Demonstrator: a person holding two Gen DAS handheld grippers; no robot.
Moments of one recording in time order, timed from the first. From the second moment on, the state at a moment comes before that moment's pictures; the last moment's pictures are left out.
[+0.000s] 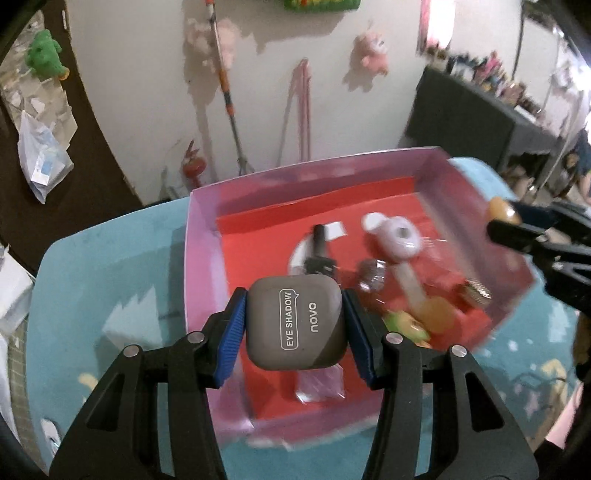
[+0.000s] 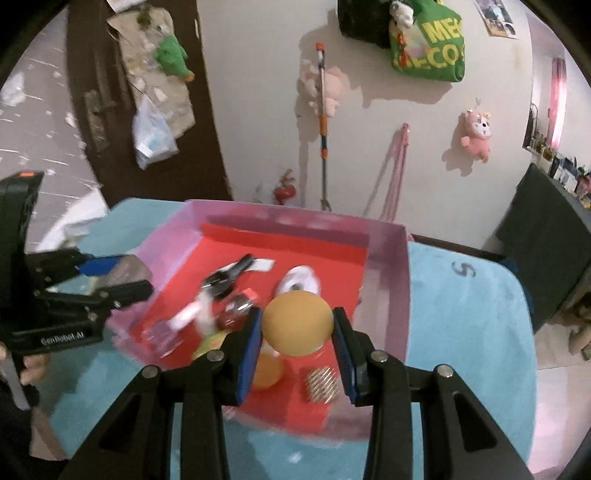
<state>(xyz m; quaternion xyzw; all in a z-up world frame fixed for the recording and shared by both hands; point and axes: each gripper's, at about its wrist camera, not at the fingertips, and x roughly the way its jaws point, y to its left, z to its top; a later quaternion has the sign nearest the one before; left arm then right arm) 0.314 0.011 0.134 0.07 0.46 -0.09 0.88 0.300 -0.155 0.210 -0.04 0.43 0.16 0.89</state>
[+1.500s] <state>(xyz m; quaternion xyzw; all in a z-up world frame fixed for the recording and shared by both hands) 0.421 -0.014 0.076 0.14 0.55 0.01 0.82 0.429 -0.123 0.122 -0.16 0.59 0.06 0.79</state>
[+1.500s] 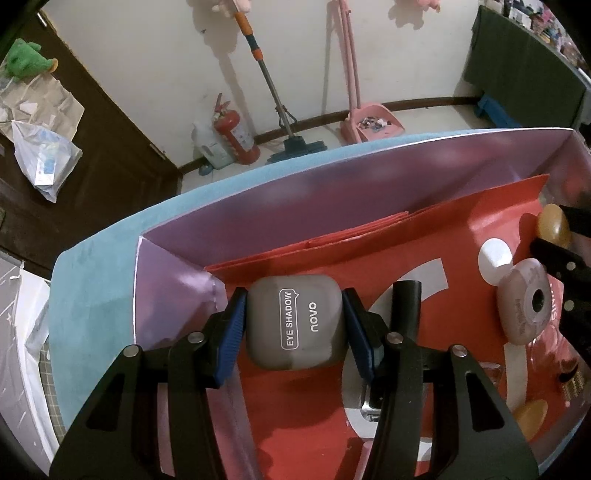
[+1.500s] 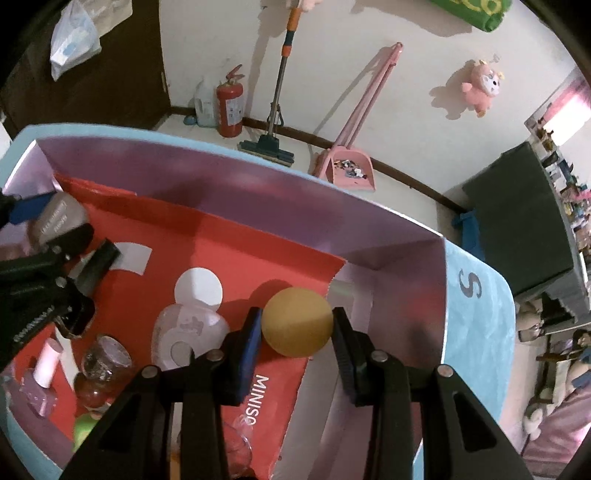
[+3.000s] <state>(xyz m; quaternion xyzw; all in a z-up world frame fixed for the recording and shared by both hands) 0.339 0.029 0.147 0.03 0.43 -0.03 0.90 0.365 -0.149 0.219 -0.09 0.49 0.09 0.86</state>
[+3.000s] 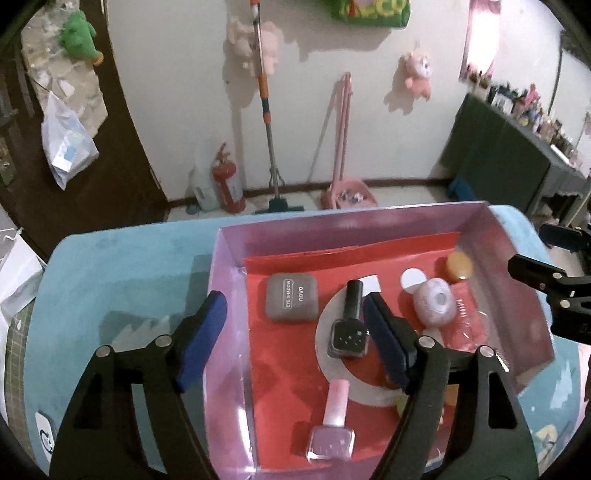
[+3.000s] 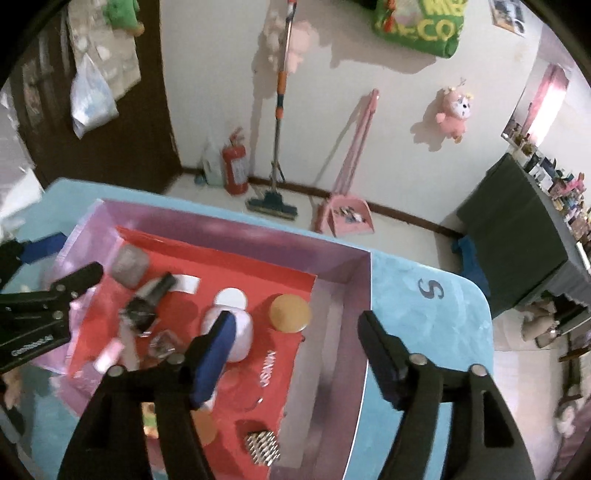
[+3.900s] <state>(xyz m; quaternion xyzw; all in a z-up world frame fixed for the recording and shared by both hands) 0.240 0.019 0.102 0.00 0.33 -0.05 0.94 0.246 -0.146 0.175 -0.04 0.33 0.09 0.94</state>
